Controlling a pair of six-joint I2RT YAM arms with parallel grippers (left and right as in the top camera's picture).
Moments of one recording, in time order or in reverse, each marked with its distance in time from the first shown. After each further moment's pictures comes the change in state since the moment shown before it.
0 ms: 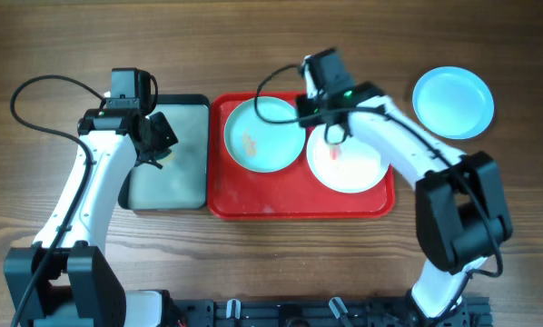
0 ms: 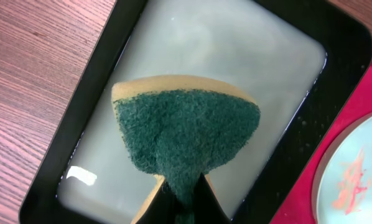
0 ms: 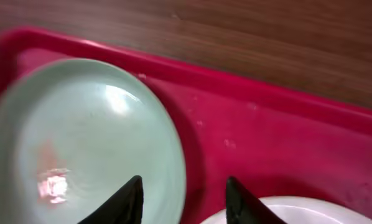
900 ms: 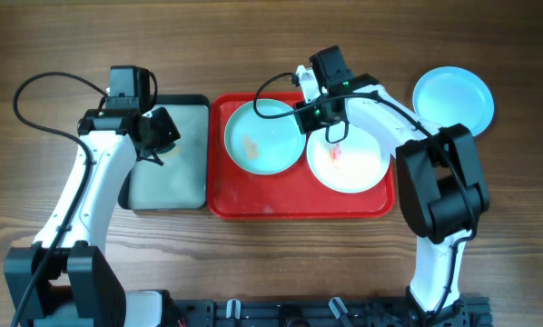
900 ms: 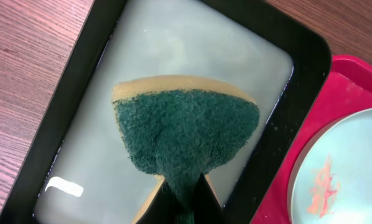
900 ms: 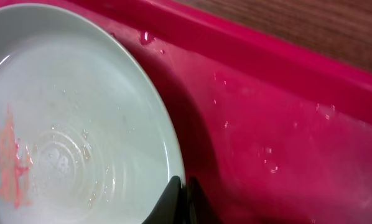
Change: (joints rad) left arm 0.000 0.000 0.000 0.052 0.053 0.018; right arm -0.031 0.183 0.060 -0.030 -0.161 -0.119
